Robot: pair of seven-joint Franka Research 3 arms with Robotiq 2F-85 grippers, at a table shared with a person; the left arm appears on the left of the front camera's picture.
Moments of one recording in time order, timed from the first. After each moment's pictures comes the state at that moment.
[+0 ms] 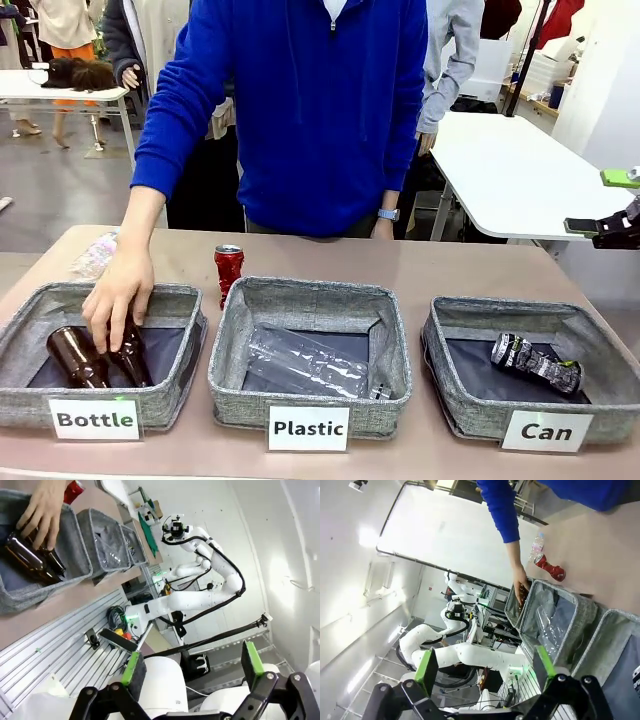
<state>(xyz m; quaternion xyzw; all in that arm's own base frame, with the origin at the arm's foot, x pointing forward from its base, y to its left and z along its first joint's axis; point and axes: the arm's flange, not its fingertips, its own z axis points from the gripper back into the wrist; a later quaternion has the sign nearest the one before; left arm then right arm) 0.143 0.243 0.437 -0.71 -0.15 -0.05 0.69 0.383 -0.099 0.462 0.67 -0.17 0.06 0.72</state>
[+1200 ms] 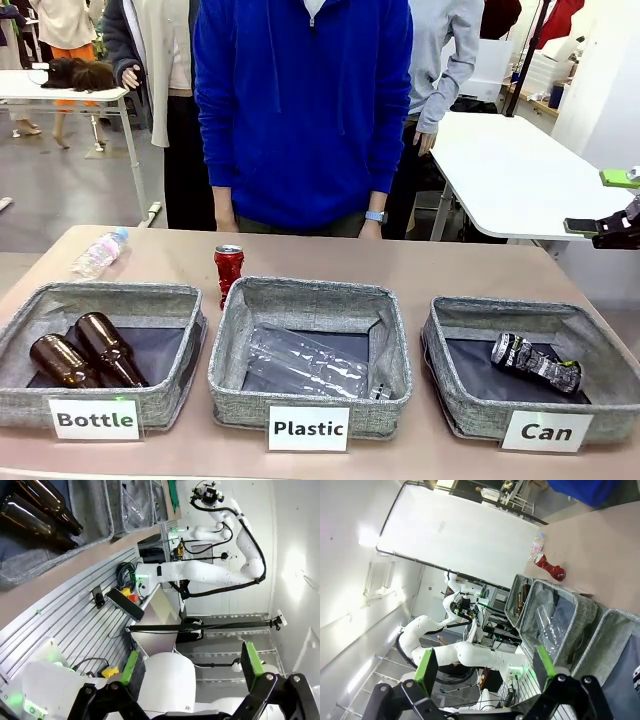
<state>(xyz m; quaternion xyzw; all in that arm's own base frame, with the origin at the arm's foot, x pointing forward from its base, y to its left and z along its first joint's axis) 0.211 0.197 0.420 -0.67 0.01 -0.05 0.74 0.383 -0.099 0.462 0.67 -0.17 0.06 0.72</state>
